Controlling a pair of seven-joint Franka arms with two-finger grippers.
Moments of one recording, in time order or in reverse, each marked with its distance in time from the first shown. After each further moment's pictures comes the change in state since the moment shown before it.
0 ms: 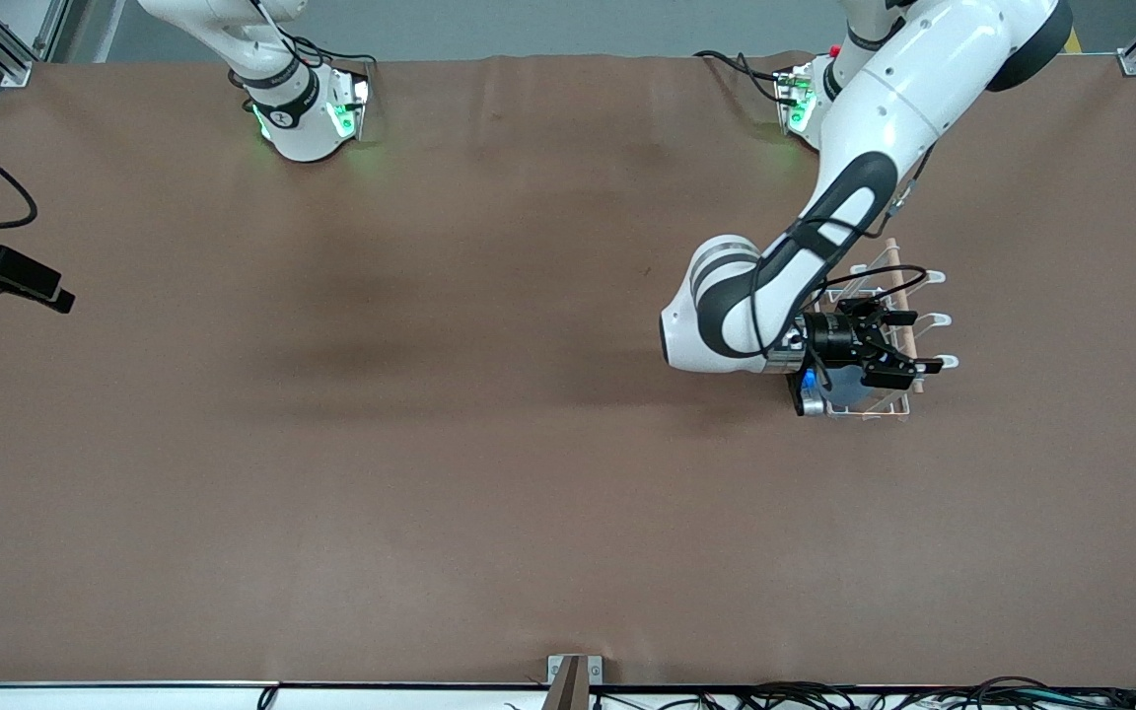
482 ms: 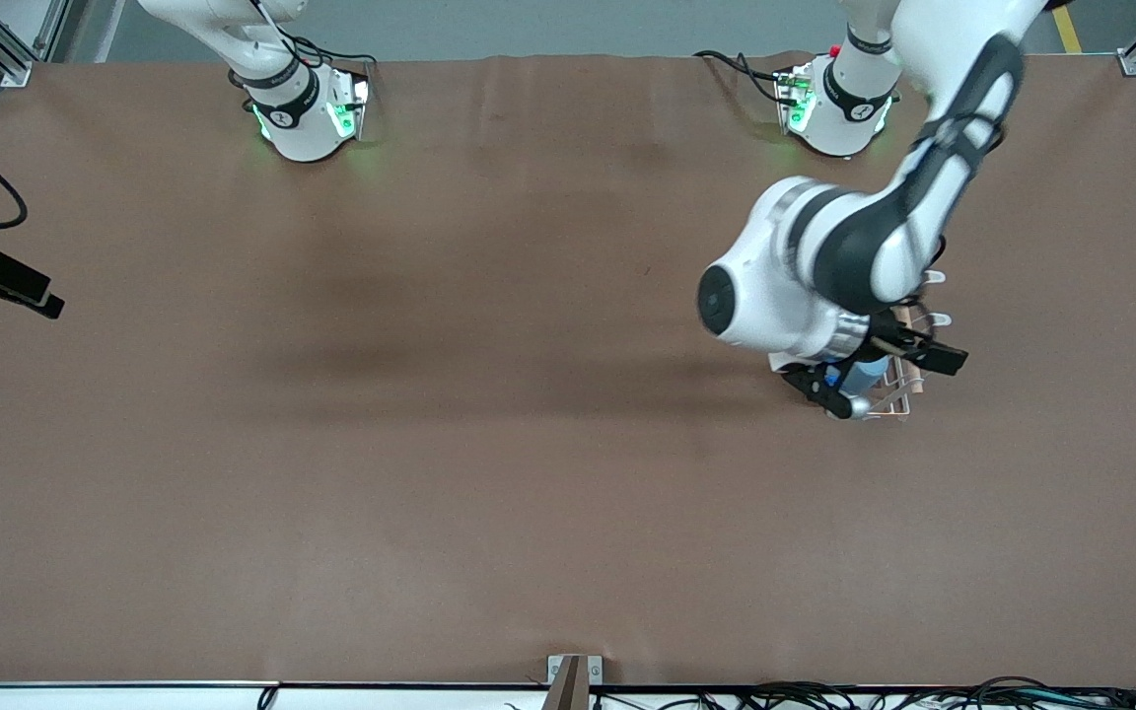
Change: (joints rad) left arm 0.038 -0.292 0.104 0.044 -0.418 0.381 -0.126; right arm -0.001 -0.002 -0.004 0.011 0.000 0.018 0.000
